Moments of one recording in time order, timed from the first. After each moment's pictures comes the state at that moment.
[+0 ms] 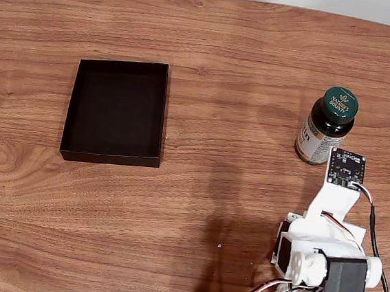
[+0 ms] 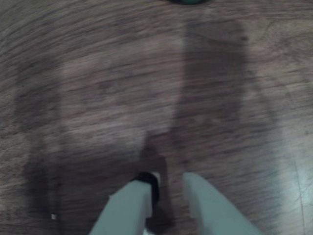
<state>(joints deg) 5.3 191.8 173.5 77.2 171.7</state>
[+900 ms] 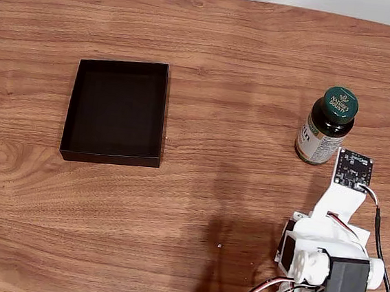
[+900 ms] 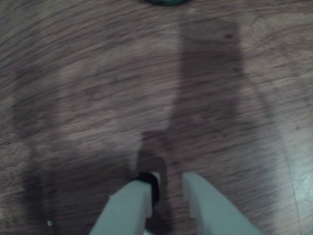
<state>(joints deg) 7.8 191.8 173.5 77.2 171.2</state>
